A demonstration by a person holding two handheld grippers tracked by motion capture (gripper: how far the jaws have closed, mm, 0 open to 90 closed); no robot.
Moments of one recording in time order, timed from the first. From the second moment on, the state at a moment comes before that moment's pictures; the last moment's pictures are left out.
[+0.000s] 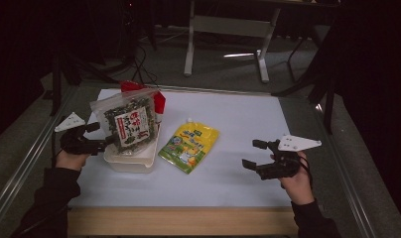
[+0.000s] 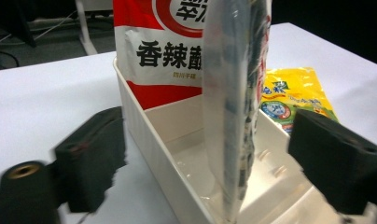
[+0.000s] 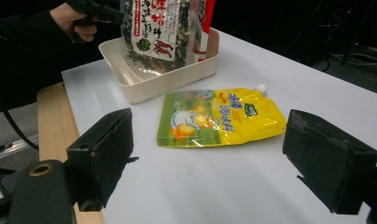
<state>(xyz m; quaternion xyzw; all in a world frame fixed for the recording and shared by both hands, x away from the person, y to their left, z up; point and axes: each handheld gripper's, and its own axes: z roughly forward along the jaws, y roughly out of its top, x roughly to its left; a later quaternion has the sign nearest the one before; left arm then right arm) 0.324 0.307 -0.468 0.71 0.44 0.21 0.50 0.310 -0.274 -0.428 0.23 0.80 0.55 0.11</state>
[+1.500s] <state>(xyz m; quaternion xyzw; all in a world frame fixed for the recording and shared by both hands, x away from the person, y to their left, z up) 0.223 0.197 -0.495 0.77 0.31 0.12 0.55 0.346 -0.212 -0.455 0.25 0.82 0.50 0.10</state>
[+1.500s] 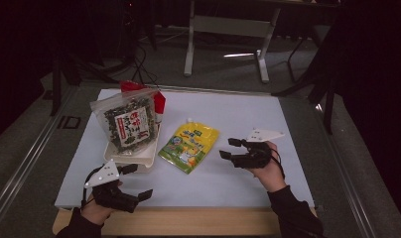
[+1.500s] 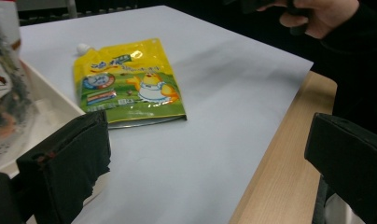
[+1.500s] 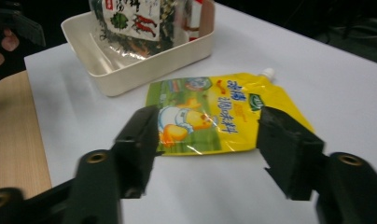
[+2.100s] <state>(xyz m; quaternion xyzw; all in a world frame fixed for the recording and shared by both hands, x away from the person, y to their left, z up) 0.226 0.181 -0.515 0.78 0.29 0.12 0.55 0.402 -0.158 -0.473 0.26 0.83 0.49 0.10</state>
